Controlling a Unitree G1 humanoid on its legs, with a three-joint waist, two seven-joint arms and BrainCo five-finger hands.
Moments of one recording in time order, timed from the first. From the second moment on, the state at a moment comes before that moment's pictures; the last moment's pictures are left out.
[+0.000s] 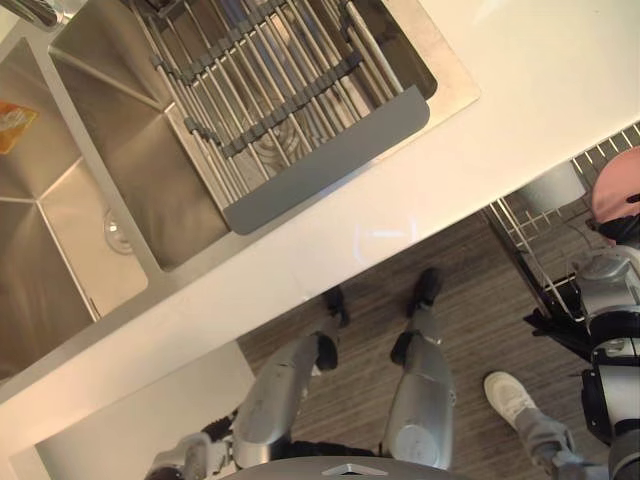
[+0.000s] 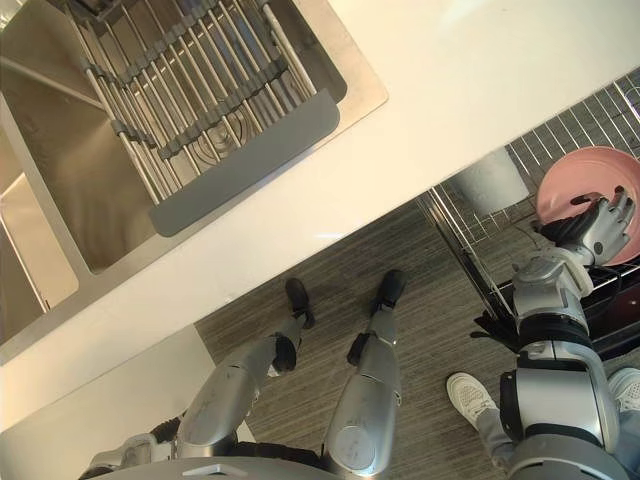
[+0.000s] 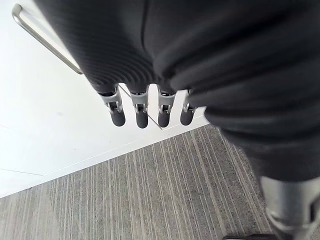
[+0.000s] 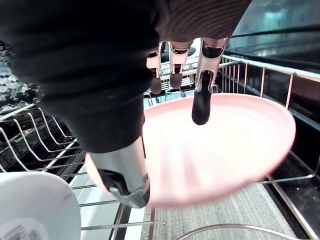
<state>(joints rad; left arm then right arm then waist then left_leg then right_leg) 0.02 0.15 -0.14 1.00 -0.39 0.30 -0.05 -0.61 -0.84 -0.04 0.92 -0.19 0.10 -0.58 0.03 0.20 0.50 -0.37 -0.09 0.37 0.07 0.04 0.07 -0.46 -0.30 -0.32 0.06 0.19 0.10</state>
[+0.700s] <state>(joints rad) 0.07 0.17 0.08 0.99 -0.30 0.31 -0.06 -0.30 -0.63 -0.50 0.32 0.24 -0.12 -0.46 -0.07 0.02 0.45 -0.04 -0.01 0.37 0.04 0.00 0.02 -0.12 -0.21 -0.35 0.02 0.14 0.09</state>
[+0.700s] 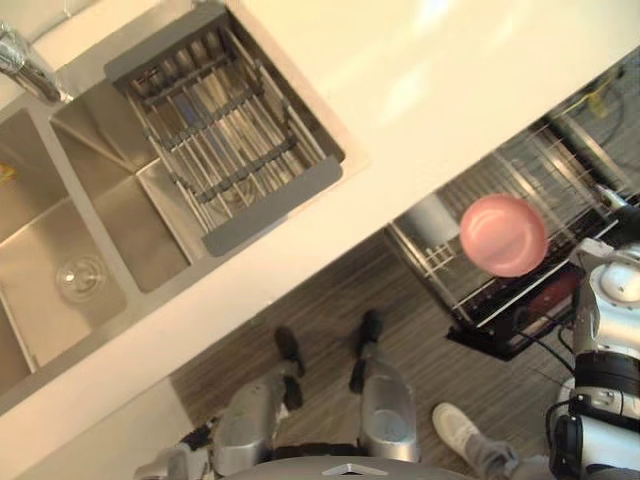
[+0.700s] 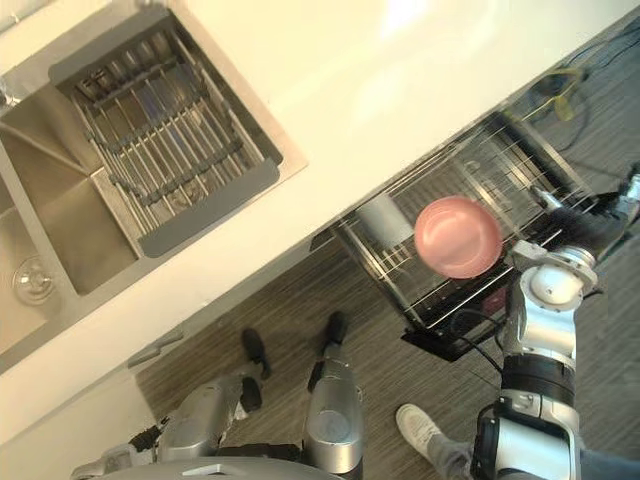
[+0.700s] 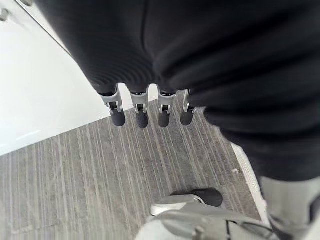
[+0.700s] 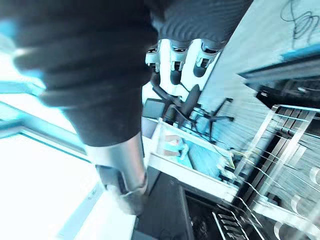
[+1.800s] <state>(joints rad) 0.17 0.11 0.17 1.00 -0.27 0.37 -0.08 -0.14 -0.29 -0.68 0.73 0.84 -0.11 -0.14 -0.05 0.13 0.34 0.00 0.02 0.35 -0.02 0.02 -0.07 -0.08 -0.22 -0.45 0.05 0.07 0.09</state>
